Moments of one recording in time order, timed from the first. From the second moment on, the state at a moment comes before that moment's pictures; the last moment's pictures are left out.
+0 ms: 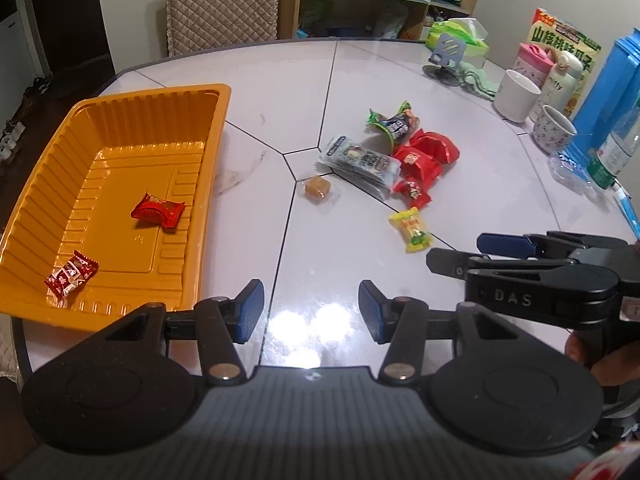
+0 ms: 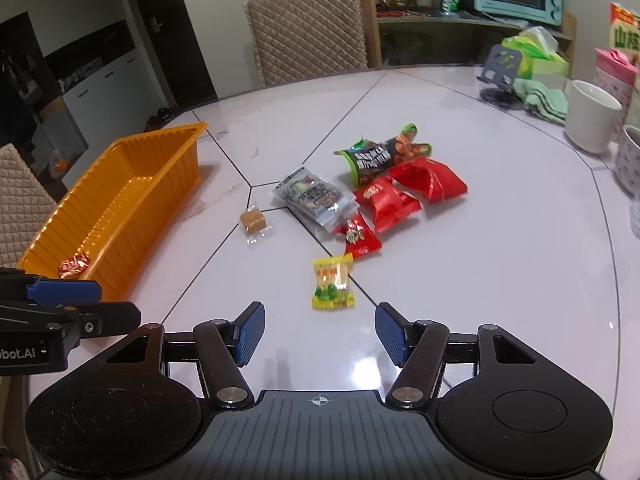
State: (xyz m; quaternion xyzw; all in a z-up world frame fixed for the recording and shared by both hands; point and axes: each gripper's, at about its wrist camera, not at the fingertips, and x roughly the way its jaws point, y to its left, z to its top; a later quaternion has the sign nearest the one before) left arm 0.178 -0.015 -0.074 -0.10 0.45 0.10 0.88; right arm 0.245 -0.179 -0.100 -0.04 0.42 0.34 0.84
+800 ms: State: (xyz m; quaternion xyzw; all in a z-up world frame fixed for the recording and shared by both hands) left arm 0.221 0.000 -0.092 -0.10 0.45 0.10 0.88; right arm 0.277 -0.141 -0.135 -0.09 0.41 0.33 0.84
